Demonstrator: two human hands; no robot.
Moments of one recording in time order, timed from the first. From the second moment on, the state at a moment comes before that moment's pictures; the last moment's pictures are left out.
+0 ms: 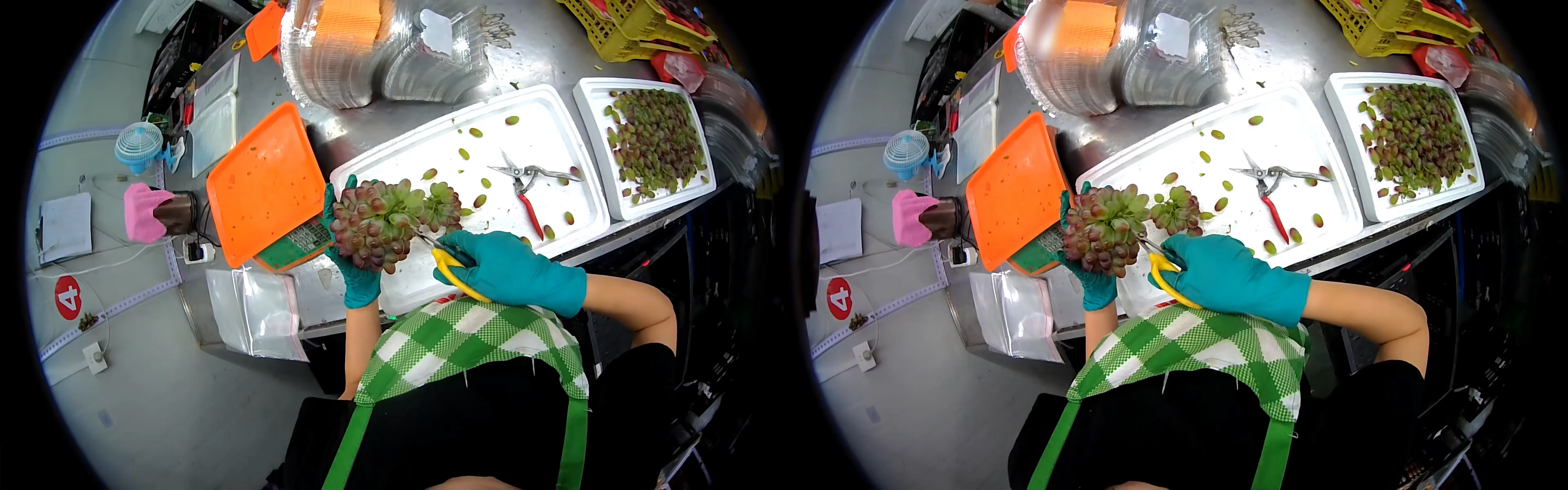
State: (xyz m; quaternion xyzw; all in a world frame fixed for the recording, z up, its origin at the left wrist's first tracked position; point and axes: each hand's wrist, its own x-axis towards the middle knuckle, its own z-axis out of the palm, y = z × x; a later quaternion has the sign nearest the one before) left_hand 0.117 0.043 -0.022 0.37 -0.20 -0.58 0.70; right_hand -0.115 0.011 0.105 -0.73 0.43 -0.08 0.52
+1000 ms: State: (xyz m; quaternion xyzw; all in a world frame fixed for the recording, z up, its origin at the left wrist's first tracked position) left_hand 0.100 0.012 0.020 -0.13 0.08 -0.68 0.72; right_hand -0.115 0.005 0.102 -0.62 0.43 -0.29 0.59
